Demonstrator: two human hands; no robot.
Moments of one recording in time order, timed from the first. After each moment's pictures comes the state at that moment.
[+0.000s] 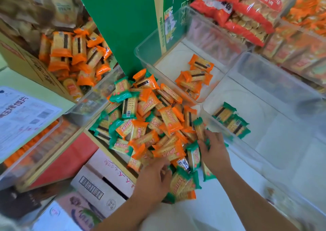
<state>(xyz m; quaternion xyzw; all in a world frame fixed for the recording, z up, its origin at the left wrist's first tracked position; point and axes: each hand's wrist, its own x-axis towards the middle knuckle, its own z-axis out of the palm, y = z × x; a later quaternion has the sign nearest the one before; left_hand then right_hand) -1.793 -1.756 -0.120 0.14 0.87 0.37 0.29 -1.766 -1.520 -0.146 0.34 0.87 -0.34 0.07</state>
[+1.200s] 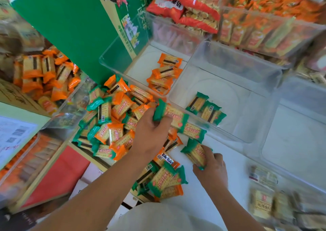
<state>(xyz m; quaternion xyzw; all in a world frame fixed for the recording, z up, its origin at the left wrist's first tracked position) -1.838 -1.633 -0.028 0.09 0.79 0.54 0.26 -1.649 -1.520 -0.165 0.44 0.83 -0.32 0.12</state>
